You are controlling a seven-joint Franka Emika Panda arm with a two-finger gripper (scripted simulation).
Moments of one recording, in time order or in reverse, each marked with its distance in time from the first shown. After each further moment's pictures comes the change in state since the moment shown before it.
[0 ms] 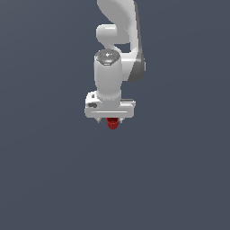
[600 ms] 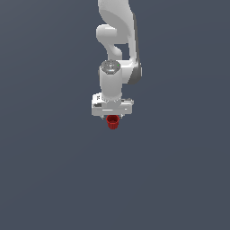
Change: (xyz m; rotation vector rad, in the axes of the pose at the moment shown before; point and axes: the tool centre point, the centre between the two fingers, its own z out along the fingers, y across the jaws) arm -0.069 -0.009 0.055 0.009 -0.045 -0.056
